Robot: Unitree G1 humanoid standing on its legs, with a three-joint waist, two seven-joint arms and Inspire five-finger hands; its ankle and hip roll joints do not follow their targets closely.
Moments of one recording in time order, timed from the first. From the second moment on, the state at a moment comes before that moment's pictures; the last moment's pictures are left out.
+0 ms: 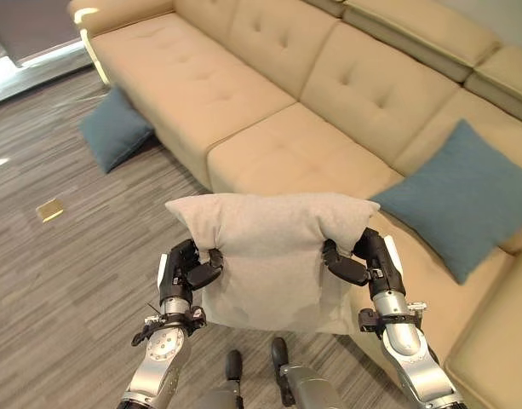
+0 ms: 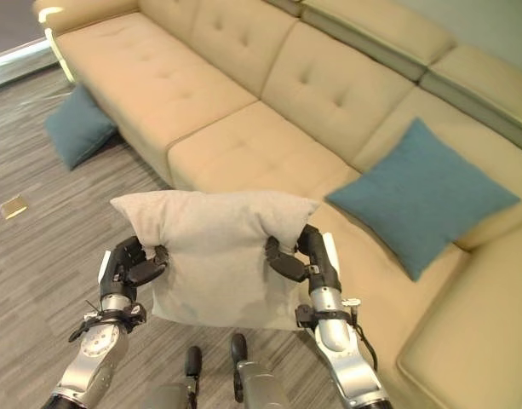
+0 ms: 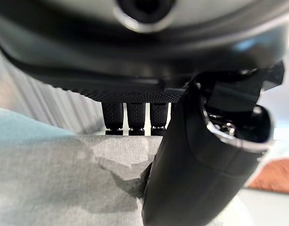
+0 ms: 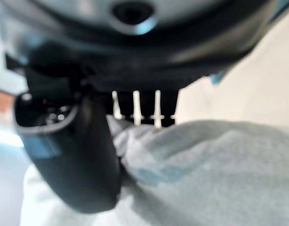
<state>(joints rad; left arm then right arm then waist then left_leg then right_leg) 0.07 0.34 -0.26 0.15 -0.43 -0.23 0.32 0.06 -0.40 0.19 0.00 0.08 -0.15 -0.25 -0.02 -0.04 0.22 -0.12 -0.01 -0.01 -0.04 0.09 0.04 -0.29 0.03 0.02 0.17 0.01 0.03</state>
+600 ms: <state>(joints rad) 0.07 0.32 -0.27 0.14 -0.43 -0.21 0.27 0.08 -0.39 0.13 0.02 0.10 -0.15 -0.24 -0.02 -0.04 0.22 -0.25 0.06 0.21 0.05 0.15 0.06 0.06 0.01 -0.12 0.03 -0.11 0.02</state>
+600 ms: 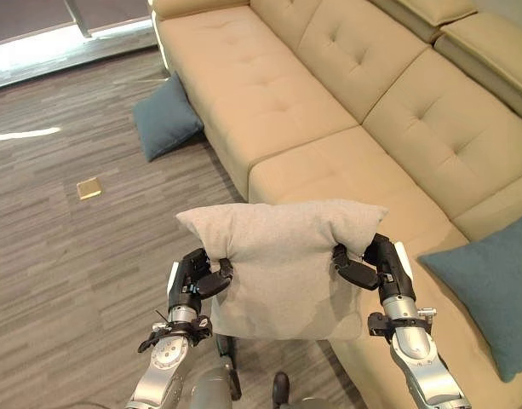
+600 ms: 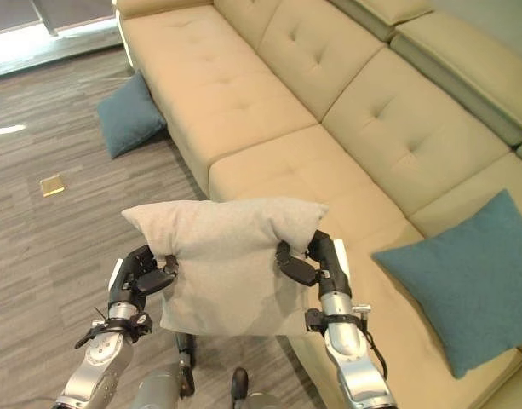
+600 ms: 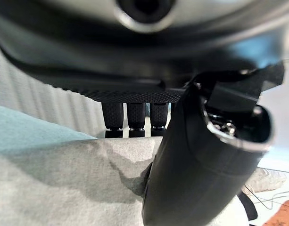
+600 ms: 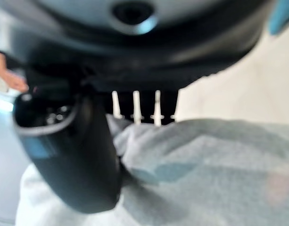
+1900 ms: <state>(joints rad) 0.05 0.32 -0.28 0.15 -0.43 -0.16 0.21 0.10 -0.38 0.09 0.07 0.14 -0.15 -0.21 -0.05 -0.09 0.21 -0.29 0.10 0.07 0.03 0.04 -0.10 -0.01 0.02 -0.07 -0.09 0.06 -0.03</state>
